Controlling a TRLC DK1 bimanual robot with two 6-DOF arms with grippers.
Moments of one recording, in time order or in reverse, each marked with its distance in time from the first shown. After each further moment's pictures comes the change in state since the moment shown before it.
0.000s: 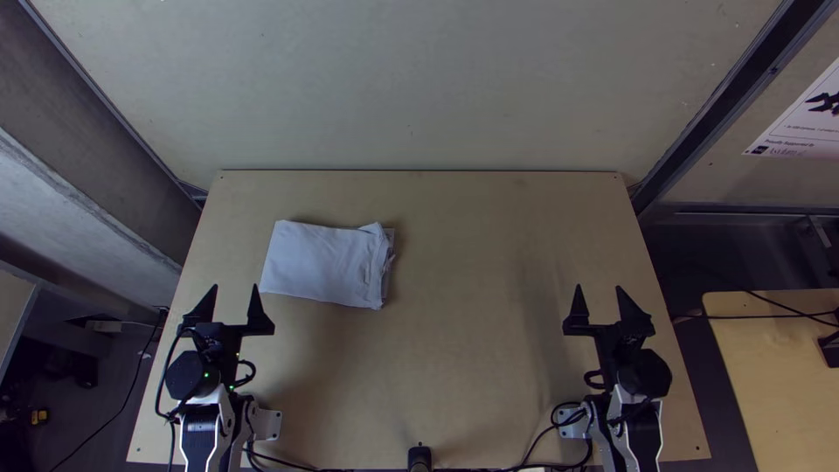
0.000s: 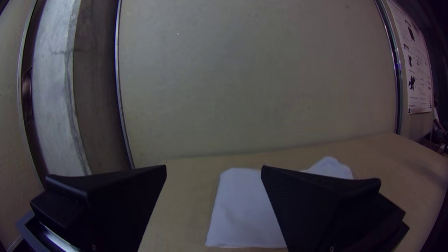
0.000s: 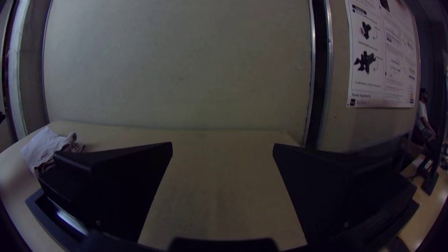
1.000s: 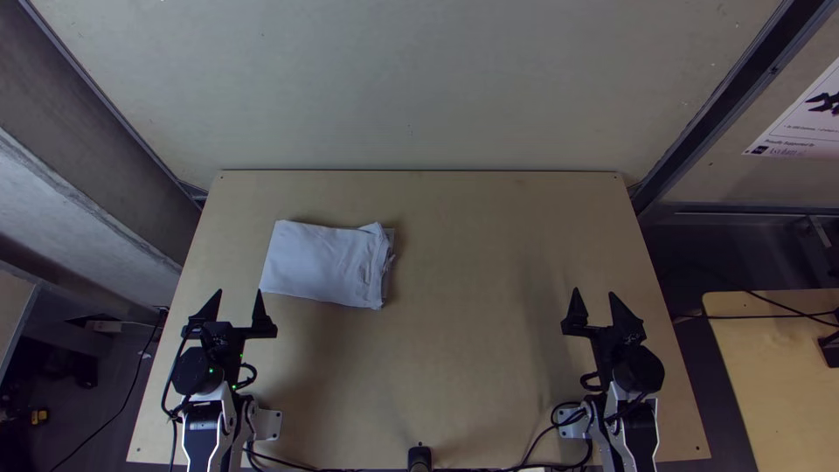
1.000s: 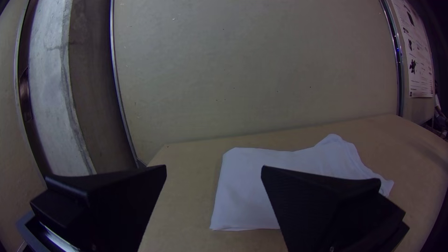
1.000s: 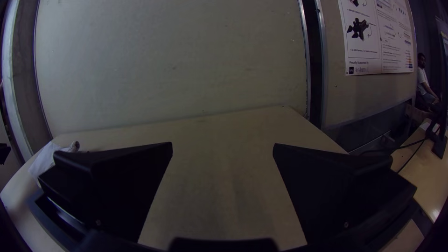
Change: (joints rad) left arm 0.012 -0.003 -0.022 -0.064 0.000 0.042; right arm -0.013 -0.002 -0.032 -0.044 0.000 0.144
